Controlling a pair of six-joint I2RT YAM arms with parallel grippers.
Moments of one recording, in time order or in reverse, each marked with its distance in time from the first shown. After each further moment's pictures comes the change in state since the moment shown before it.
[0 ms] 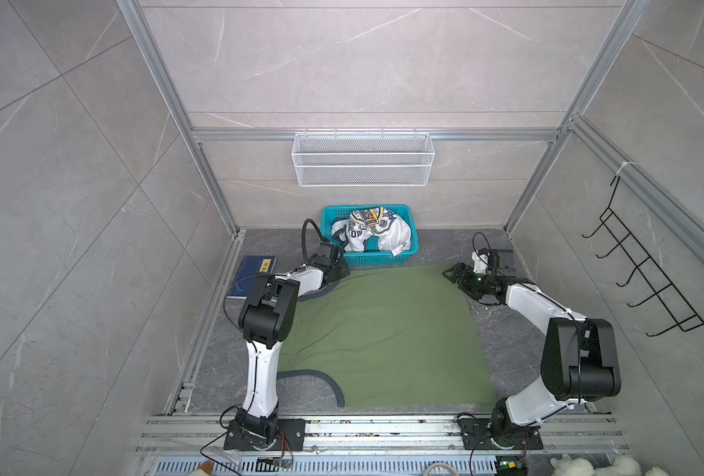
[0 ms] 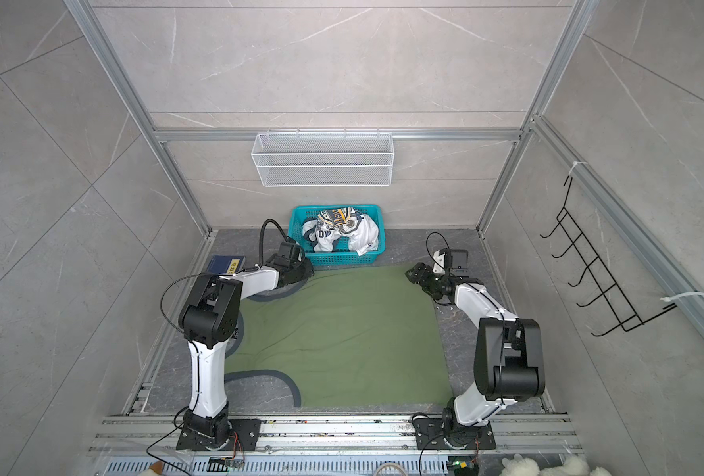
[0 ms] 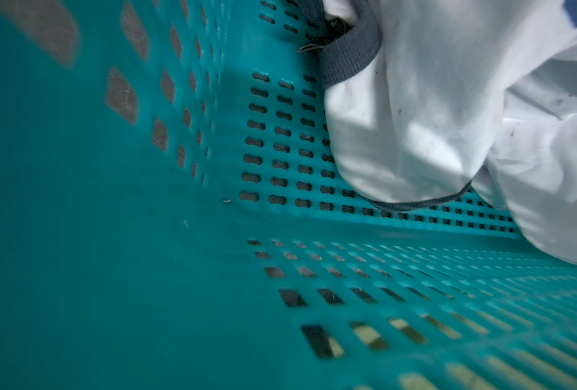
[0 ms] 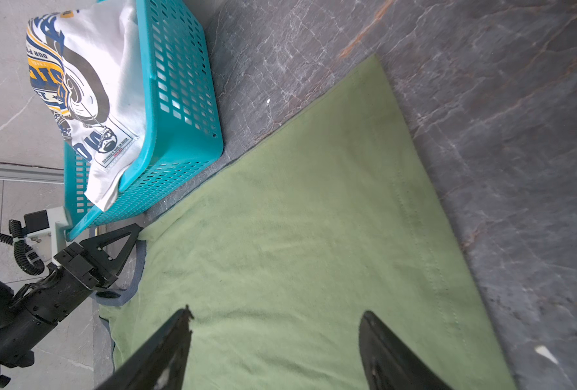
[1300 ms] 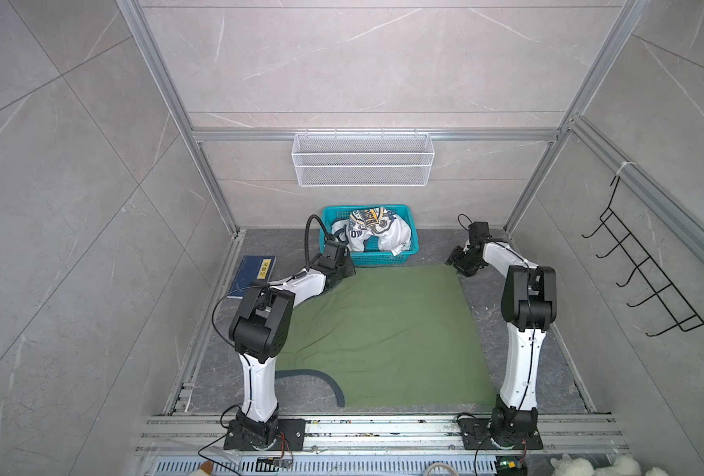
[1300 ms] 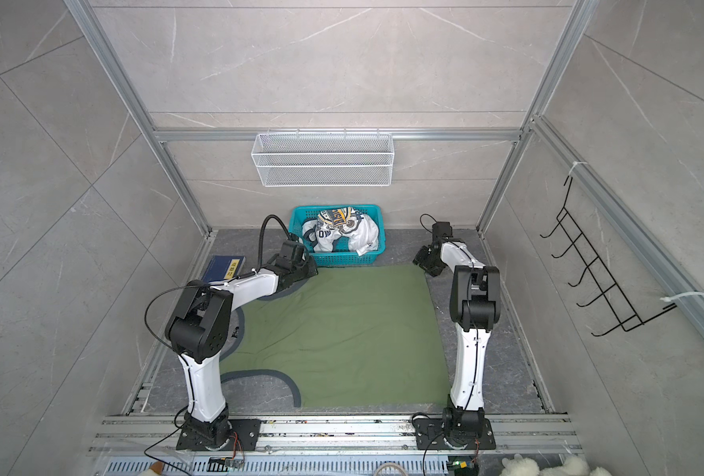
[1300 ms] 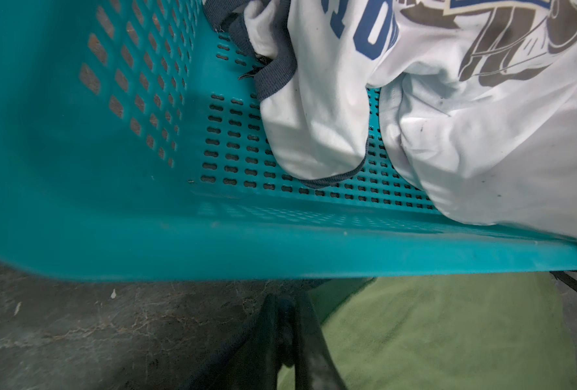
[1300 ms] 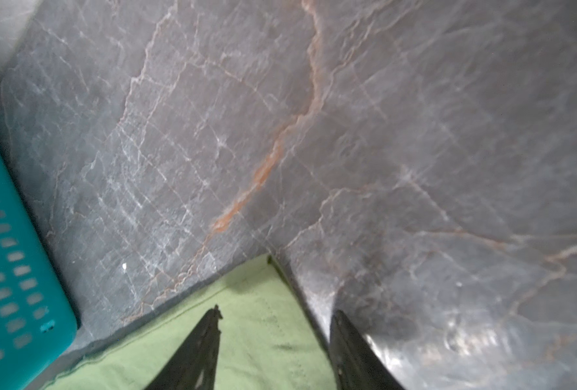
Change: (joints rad) left arm -0.068 -0.153 -0.077 0.000 -0.074 0.001; right arm -0.007 0.692 0.814 -0.412 0.260 -0.009
